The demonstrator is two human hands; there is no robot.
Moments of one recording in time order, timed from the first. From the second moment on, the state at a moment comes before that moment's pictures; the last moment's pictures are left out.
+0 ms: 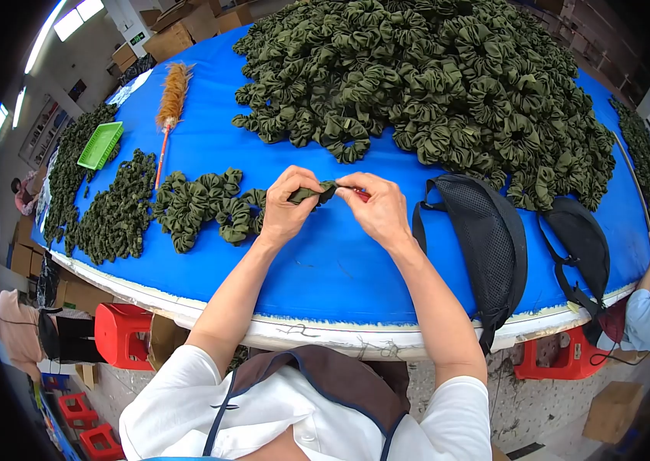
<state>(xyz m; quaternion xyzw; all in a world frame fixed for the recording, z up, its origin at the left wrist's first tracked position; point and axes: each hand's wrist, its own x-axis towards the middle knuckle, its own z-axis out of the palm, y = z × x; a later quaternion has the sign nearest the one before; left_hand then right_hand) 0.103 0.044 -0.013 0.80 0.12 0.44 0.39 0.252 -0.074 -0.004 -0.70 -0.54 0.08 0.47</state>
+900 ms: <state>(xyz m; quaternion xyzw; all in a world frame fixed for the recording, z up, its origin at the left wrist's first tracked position) 0.115 0.031 -0.028 0.51 0.18 0.39 0.75 0.245 -0.064 -0.032 -0.41 -0.21 0.54 0.71</state>
